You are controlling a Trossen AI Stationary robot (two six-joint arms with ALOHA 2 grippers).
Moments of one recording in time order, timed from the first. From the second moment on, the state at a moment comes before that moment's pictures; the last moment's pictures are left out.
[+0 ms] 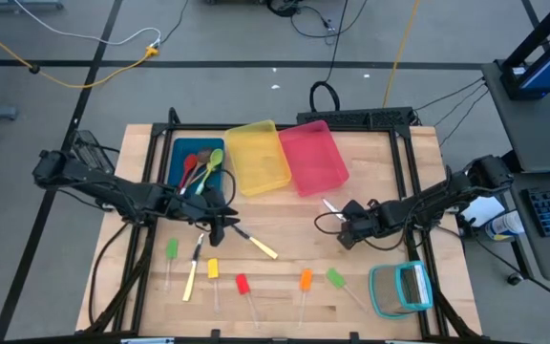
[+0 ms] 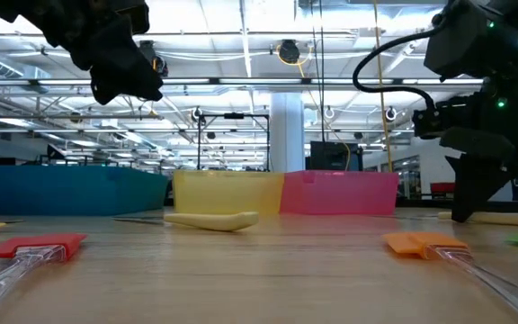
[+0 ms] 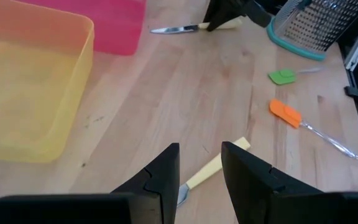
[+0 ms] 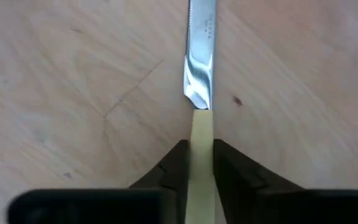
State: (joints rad) left arm -0.23 1.07 0.62 -0.16 -0.24 -0.52; right arm 0.28 1.38 0.52 -0.52 0.34 1.01
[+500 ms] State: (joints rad) left arm -0.23 1.07 0.62 -0.13 -0.24 -0.53; right arm 0.29 1.22 0.52 -0.17 0.40 0.69
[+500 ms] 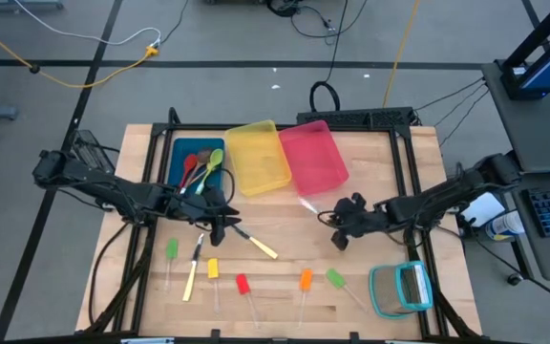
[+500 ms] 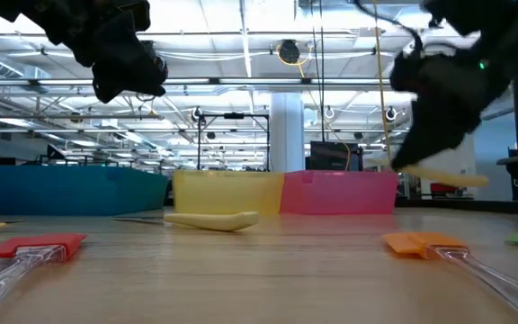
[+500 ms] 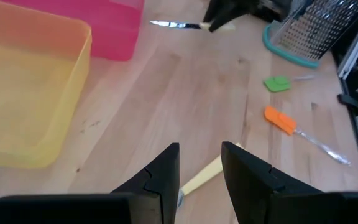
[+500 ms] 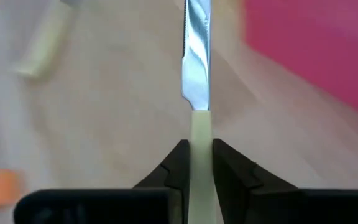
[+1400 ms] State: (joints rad) left arm -0.34 1.07 0.62 -0.05 -0.42 -0.61; right arm -0.06 1.24 0.52 0.57 0.53 0.07
